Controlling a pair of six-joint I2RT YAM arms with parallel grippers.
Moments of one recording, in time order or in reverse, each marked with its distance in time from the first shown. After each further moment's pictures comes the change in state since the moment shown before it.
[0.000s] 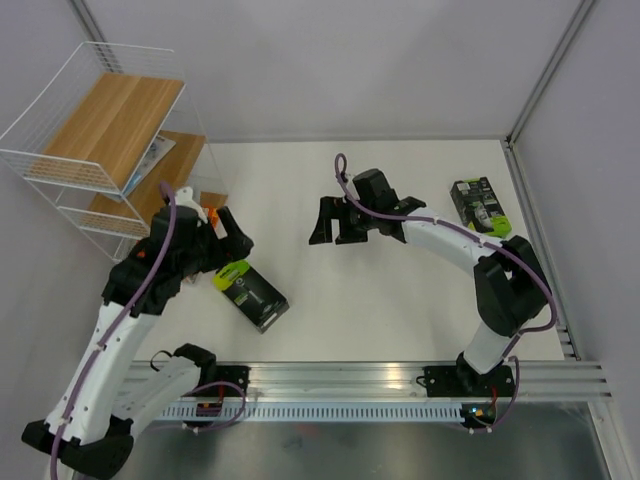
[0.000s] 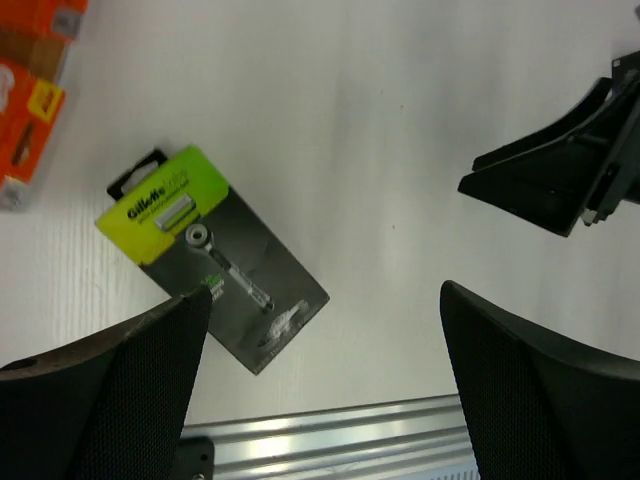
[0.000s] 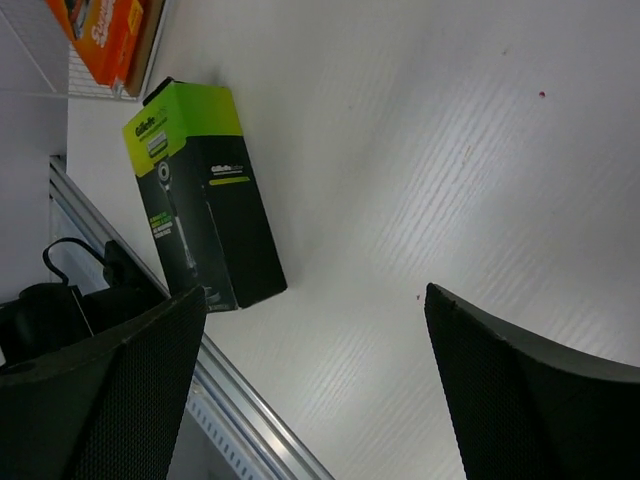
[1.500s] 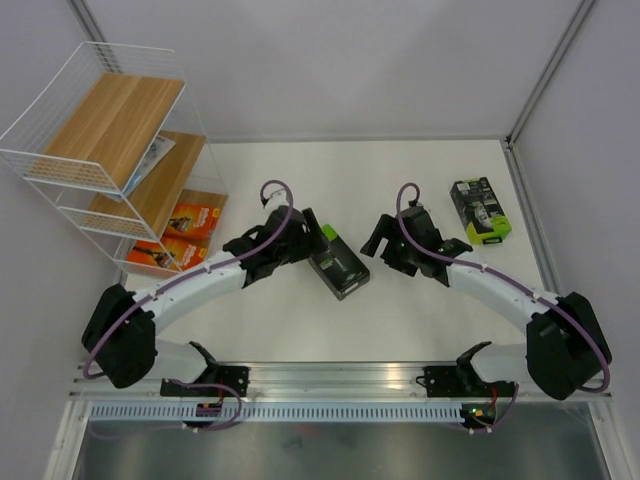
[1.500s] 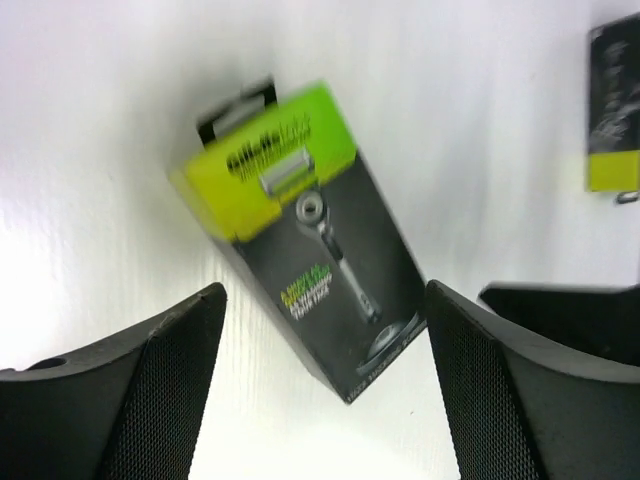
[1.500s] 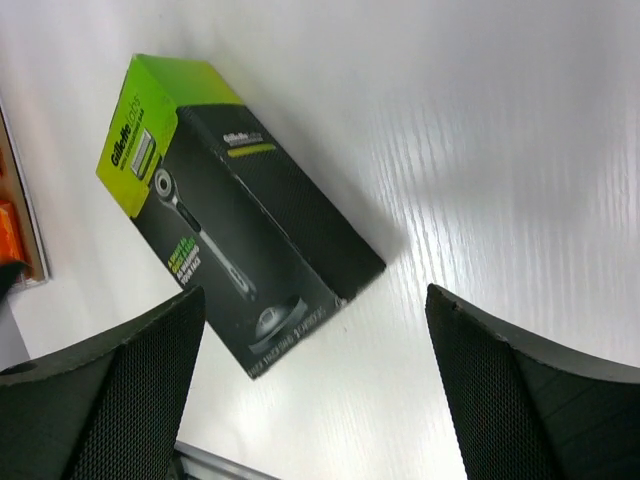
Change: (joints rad) left arm -0.387 0.503 -0.289 0.700 -0.157 -0.344; right arm -0.074 -0.387 -0.473 0.016 0.447 0.359
